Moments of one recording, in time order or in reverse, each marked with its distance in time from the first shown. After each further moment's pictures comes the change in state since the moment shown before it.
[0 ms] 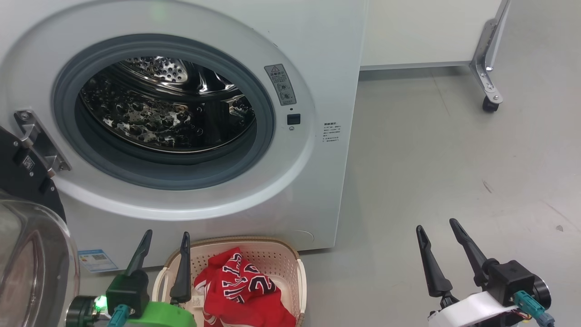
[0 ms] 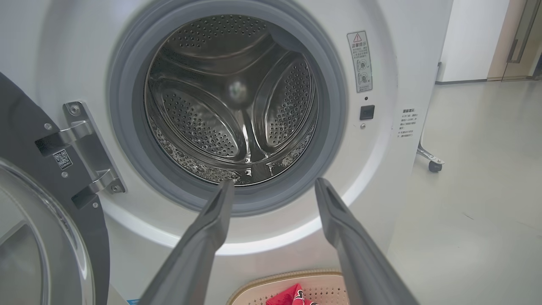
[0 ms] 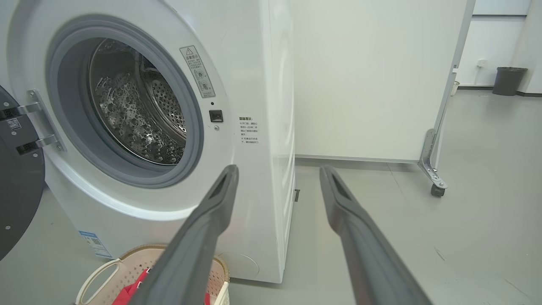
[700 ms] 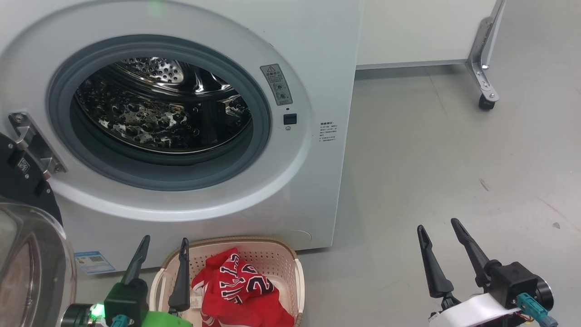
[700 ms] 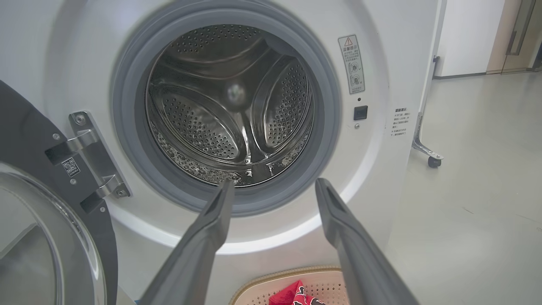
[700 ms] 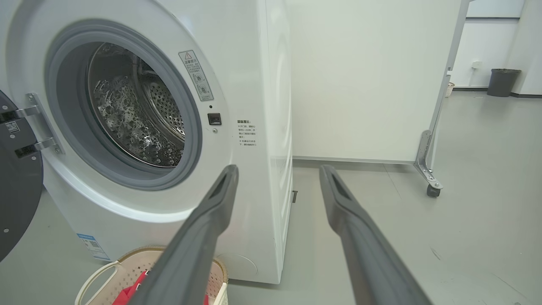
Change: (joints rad) left arm 0.073 0.019 -0.001 -0.134 0.025 0.028 0.062; right arm 0.021 -0.001 0.002 -0.046 0.000 -0.009 0.016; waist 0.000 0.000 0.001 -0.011
